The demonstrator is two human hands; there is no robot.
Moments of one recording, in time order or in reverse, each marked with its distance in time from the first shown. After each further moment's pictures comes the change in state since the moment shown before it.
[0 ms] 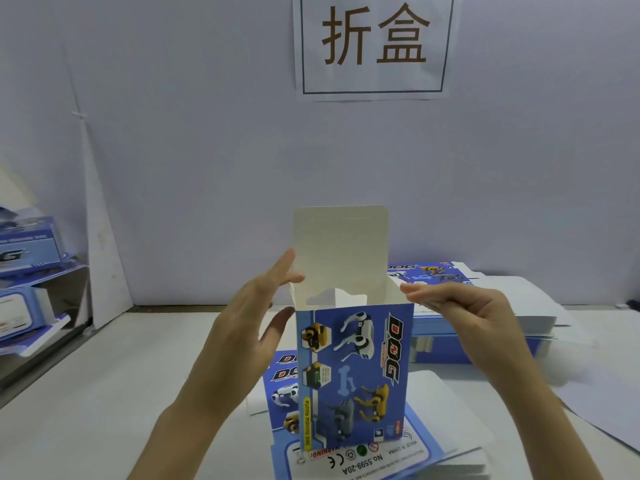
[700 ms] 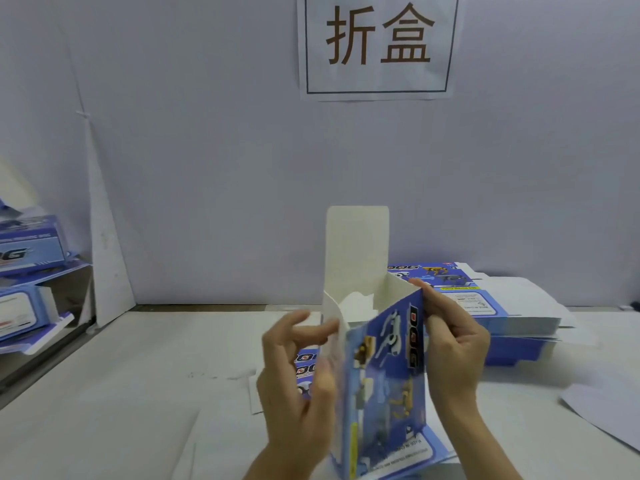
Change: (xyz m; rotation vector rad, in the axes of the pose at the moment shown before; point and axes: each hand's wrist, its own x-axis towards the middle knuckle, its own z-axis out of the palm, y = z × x) left_hand -0.034 0.060 0.055 -0.537 0.412 -0.355; right_hand -0.016 0.026 0.060 0.198 0.565 0.037
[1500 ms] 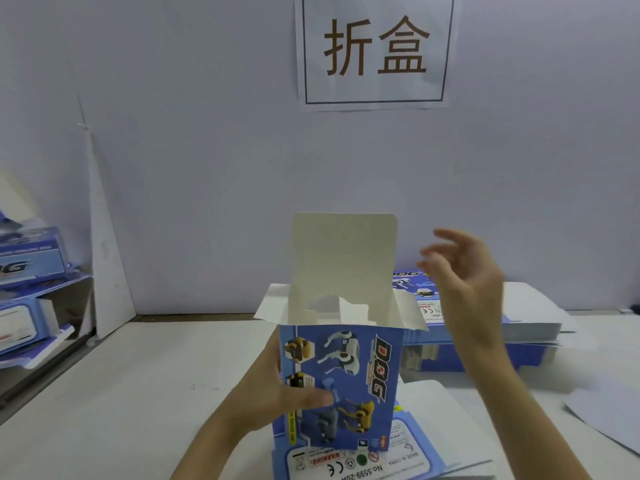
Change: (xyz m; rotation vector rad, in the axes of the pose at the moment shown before) left_hand 0.034 -0.060 -0.049 -0.052 -0.661 -0.708; right_hand 0.051 -0.054 0.015 -0.163 -0.133 -0.139
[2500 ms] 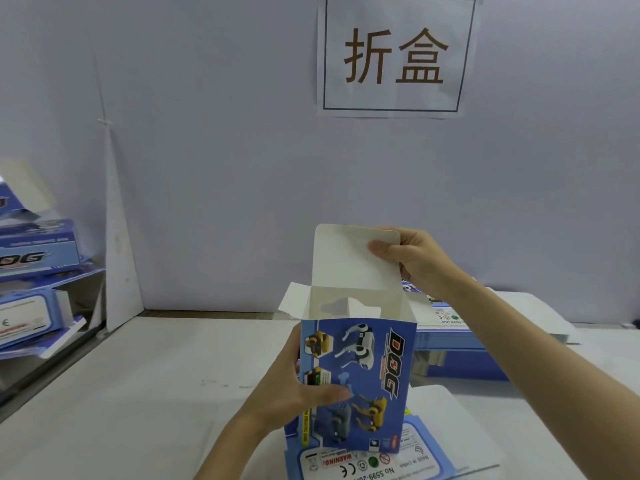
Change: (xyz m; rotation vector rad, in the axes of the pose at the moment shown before) left_hand 0.006 -0.015 0.003 -0.010 0.041 -0.041; right_hand 0.071 0.027 0.049 0.129 -0.667 0.426
